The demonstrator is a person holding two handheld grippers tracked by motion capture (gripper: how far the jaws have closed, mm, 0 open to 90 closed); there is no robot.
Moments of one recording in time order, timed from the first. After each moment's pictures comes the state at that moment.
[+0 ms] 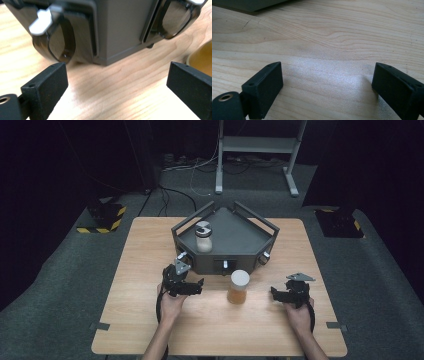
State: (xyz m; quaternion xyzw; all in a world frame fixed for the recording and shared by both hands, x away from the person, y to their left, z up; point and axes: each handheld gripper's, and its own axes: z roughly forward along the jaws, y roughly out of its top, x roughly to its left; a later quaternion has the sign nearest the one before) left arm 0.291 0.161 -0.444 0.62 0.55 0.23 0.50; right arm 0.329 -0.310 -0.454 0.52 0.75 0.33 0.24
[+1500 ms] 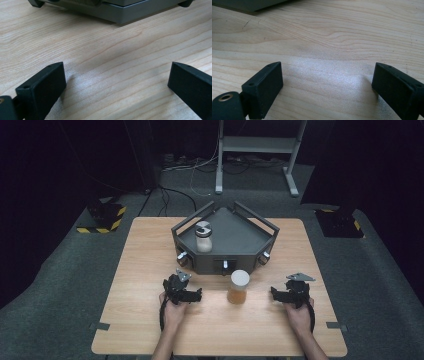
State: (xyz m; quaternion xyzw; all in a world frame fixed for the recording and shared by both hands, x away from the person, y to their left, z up) left arm 0.304 0.150 -0.490 0.63 0.60 0.24 0.44; right arm 0.329 -0.310 -0.454 0.52 0.75 0.33 0.24
